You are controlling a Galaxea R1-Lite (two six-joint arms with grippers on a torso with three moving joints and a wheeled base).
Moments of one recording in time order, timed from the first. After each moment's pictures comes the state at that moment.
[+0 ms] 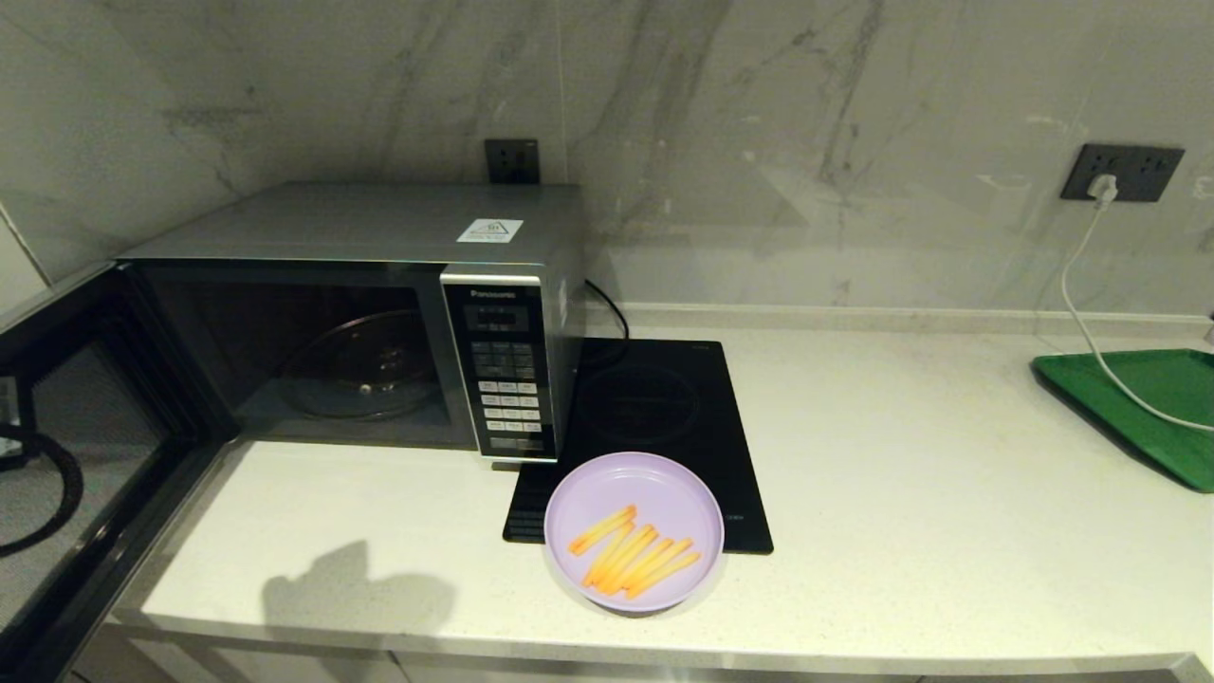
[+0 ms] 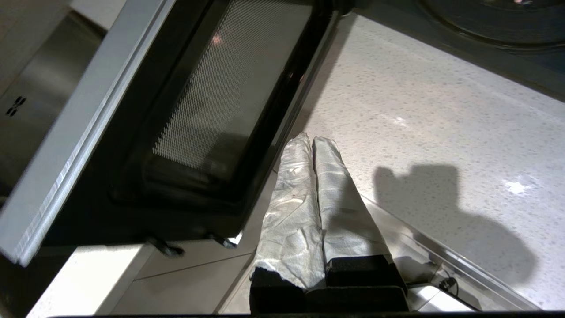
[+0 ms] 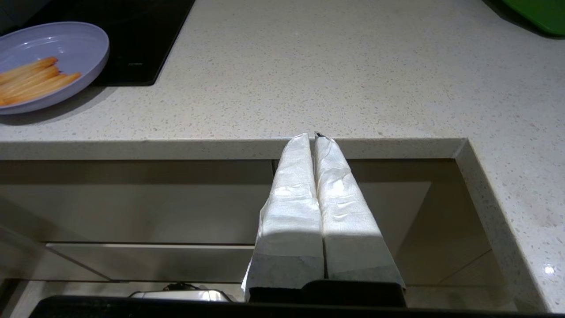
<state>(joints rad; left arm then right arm) -0.08 1.22 -1.16 0.62 0.65 -0.26 0.00 0.00 -0.11 0.26 -0.04 0.09</state>
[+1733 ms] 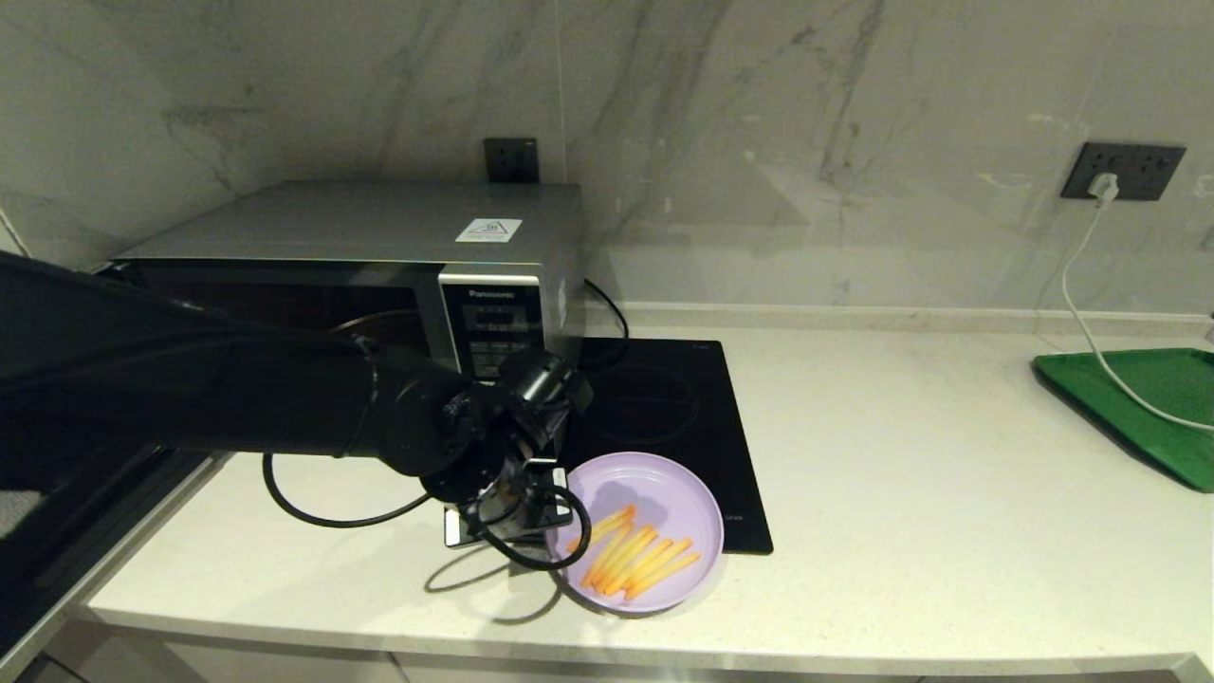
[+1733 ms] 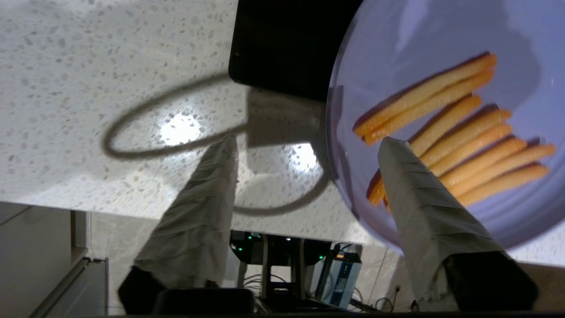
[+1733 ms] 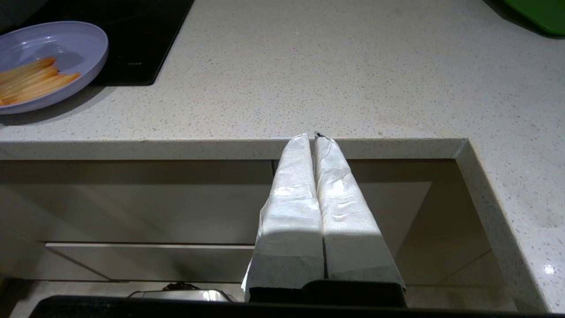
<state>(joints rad) -0.65 2.03 -1.39 0.47 0.26 -0.77 0.00 0.00 -0.11 0.26 -0.04 0.09</state>
